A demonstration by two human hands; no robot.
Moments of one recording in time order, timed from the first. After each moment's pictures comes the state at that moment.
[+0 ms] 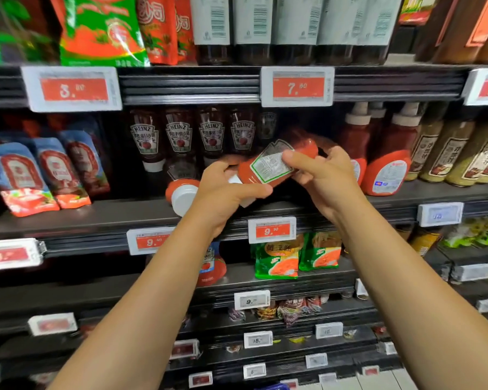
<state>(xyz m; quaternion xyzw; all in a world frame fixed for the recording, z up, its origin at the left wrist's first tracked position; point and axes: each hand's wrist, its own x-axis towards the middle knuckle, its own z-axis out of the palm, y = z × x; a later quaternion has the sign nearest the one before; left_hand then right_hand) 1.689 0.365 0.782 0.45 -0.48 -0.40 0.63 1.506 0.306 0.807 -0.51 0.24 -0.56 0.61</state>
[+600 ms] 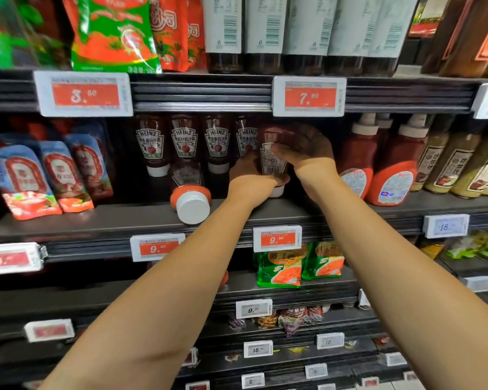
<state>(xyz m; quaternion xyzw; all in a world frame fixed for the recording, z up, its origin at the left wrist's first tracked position) 1.667 0.298 0.793 0.67 -0.56 -0.18 0.45 1.548 0.248 0.817 -0.60 0.34 -0.56 0.46</state>
